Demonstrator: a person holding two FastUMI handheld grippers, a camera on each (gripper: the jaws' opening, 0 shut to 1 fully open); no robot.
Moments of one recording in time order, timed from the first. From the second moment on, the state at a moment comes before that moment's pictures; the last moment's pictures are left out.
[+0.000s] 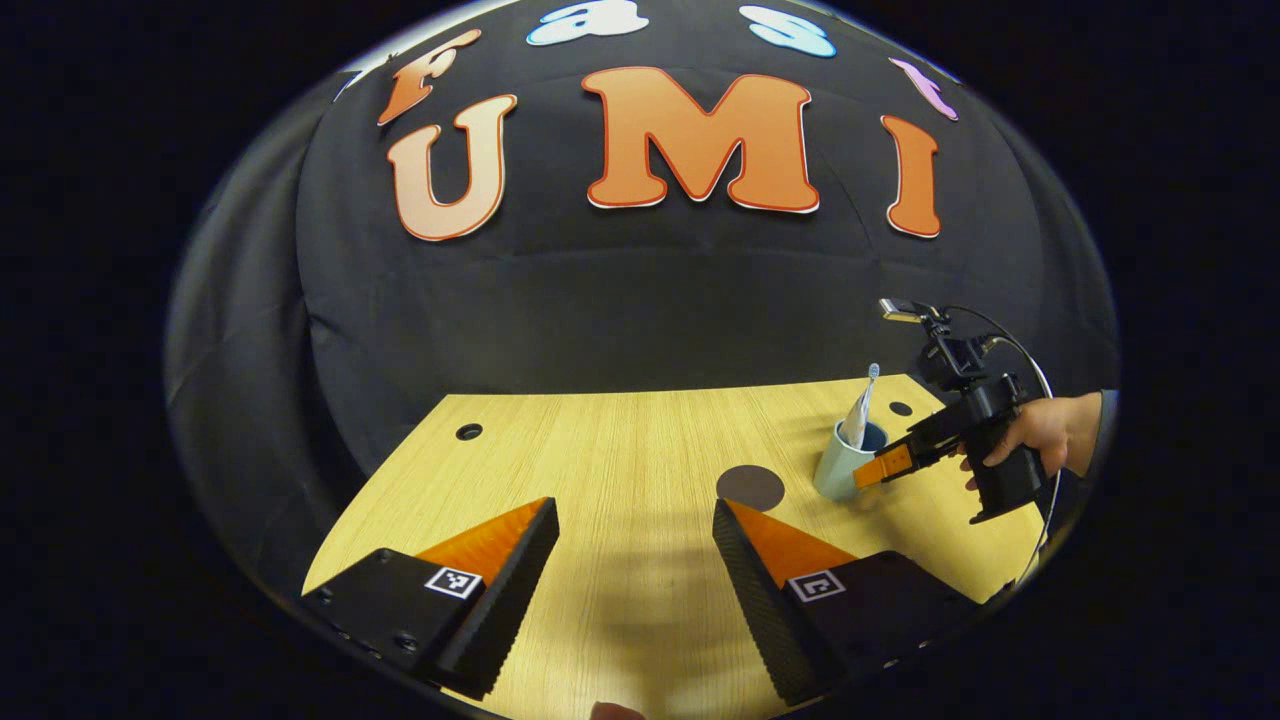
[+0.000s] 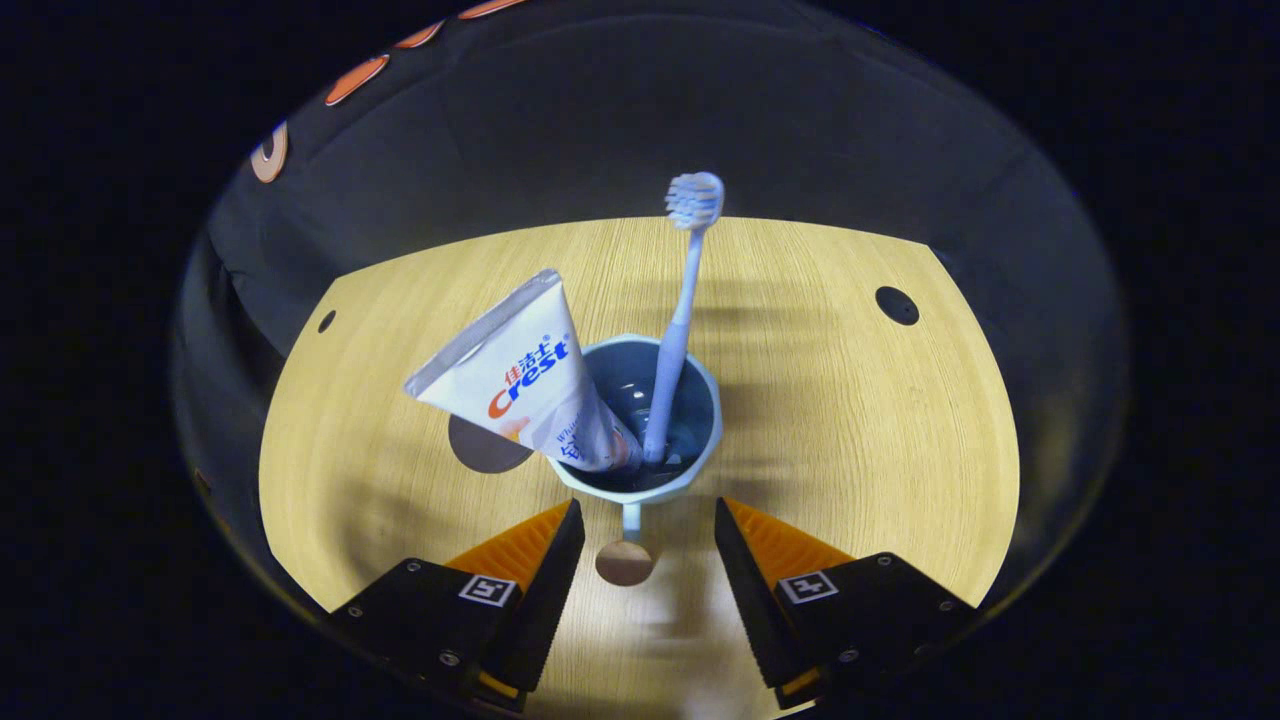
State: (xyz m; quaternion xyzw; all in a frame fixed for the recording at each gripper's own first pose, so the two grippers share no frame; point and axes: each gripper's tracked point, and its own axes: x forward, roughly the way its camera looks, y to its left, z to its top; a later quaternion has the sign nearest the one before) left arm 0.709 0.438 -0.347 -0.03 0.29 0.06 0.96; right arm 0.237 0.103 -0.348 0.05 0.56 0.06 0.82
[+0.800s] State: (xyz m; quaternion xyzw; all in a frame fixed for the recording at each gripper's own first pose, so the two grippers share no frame) left arm 0.690 0.450 -0.355 -0.05 0.30 0.08 0.95; right arm 0.237 0.108 -0.351 0.03 0.59 0.05 0.81
